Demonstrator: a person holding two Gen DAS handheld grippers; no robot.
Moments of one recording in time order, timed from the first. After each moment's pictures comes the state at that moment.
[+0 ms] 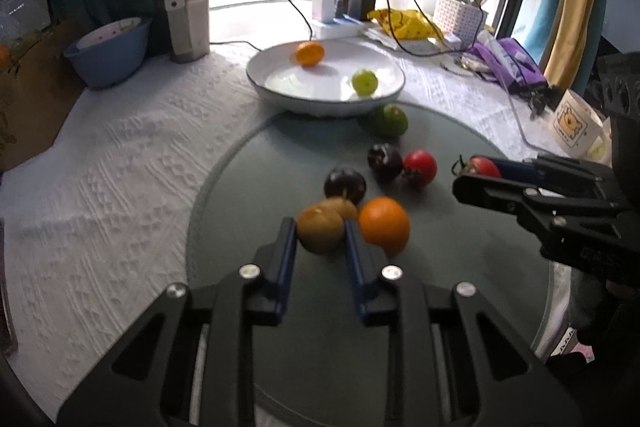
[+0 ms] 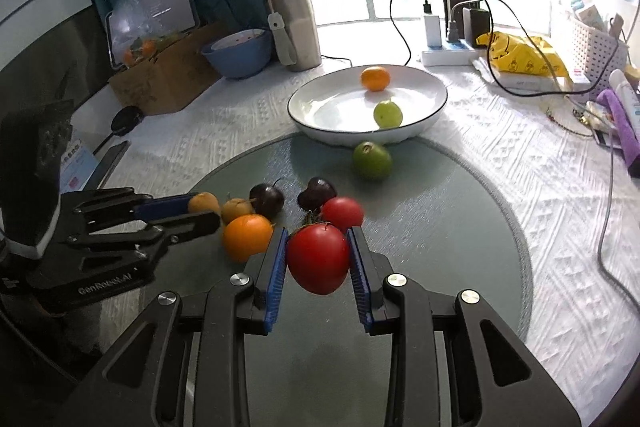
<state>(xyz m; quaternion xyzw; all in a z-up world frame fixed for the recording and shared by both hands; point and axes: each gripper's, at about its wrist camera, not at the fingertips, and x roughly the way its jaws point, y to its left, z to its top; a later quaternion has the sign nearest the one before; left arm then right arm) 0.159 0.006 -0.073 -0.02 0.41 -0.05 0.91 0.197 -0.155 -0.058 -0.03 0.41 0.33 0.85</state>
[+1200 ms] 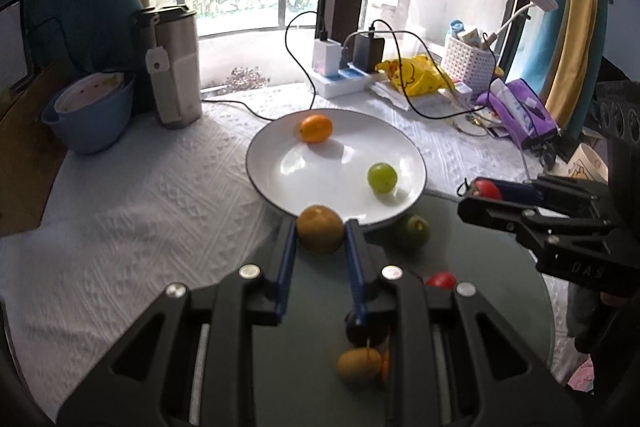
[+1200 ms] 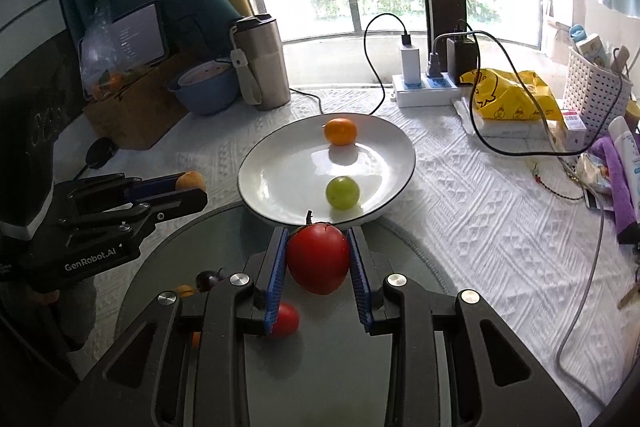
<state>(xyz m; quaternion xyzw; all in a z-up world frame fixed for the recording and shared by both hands) 0.238 0.018 -0.040 -0.02 0.37 -0.06 0.93 0.272 -0.157 -0.038 -0.03 0.40 0.31 0.86</state>
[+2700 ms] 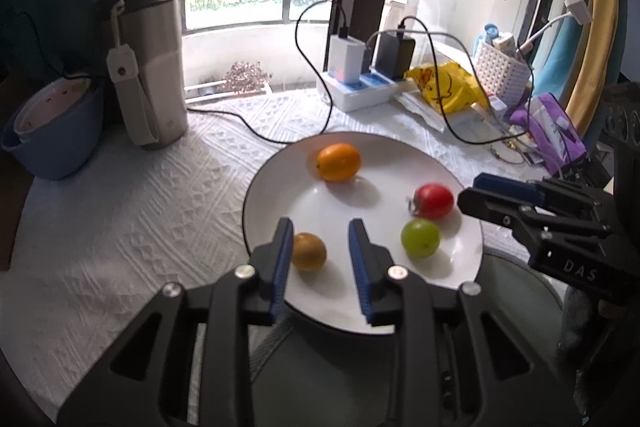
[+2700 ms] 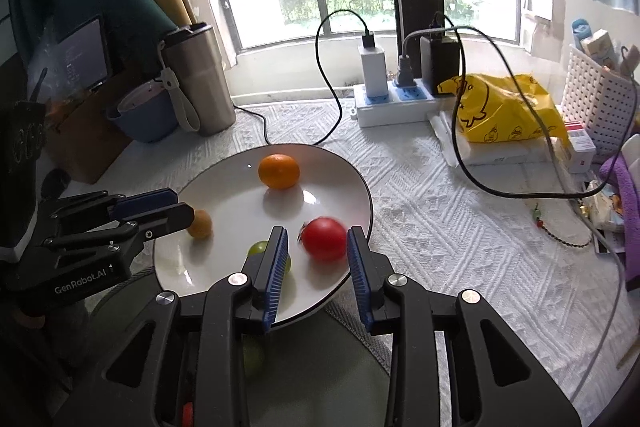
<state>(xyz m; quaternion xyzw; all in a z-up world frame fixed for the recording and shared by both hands) 0.319 0.029 -0.060 -0.04 0.38 -0.06 0.92 0.348 -0.149 -0.057 -0.03 0.40 0.26 0.88</state>
